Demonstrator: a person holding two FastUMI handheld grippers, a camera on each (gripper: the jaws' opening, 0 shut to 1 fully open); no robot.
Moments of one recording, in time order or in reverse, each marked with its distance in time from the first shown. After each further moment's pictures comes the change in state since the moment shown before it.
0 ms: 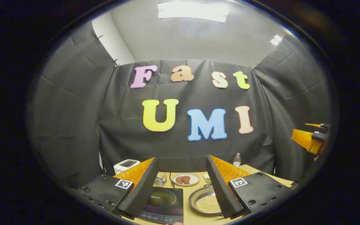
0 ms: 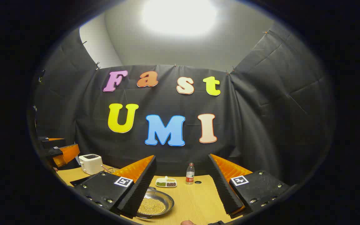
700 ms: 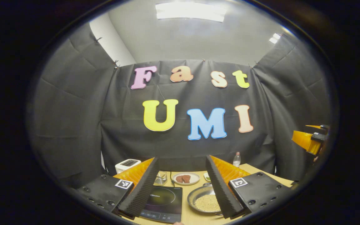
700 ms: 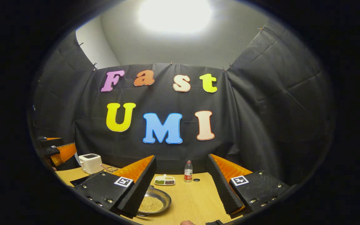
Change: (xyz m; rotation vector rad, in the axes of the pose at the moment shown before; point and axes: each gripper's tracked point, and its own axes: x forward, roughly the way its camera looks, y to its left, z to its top) left arm -0.012 -0.016 0.000 0.018 0.002 0.014; right arm -0.004 -0.022 -0.009 0.019 0.016 -0.020
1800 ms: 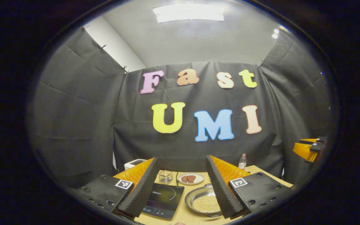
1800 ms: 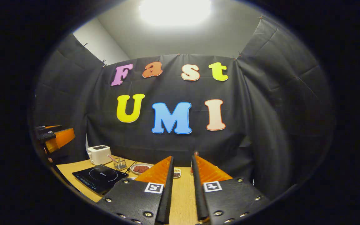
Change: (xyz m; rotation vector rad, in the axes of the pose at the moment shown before) left arm -0.027 -0.045 0.011 0.026 -0.008 0.150; right arm 0.024 -0.034 -0.039 -0.005 0.063 0.126
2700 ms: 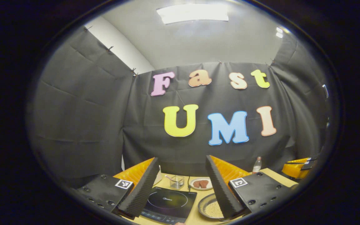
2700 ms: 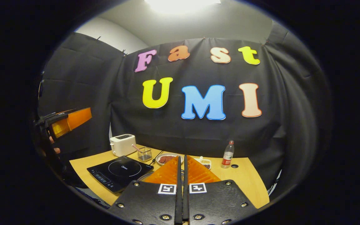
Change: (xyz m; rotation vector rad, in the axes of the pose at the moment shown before) left arm 0.049 0.061 -0.002 0.011 -0.032 0.111; right arm 0.042 0.121 -0.056 0.013 0.187 0.336
